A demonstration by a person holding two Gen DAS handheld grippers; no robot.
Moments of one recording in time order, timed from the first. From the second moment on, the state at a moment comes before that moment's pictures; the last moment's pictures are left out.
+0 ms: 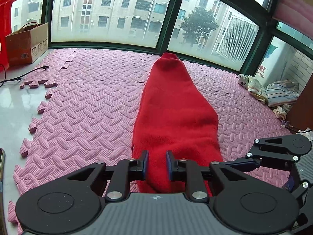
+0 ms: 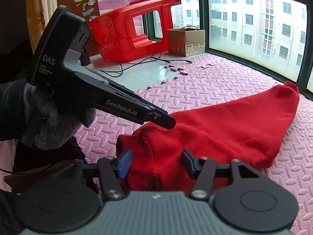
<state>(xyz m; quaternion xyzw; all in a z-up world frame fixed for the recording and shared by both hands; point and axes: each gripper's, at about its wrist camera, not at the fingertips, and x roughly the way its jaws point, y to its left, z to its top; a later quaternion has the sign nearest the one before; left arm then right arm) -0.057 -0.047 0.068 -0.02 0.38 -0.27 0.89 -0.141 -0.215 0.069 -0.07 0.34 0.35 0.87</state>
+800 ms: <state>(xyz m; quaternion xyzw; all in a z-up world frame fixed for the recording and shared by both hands) -0.045 -0.089 0.071 -0.05 0.40 -0.30 0.87 0.041 -0.385 0.071 0.16 0.36 0.15 0.91</state>
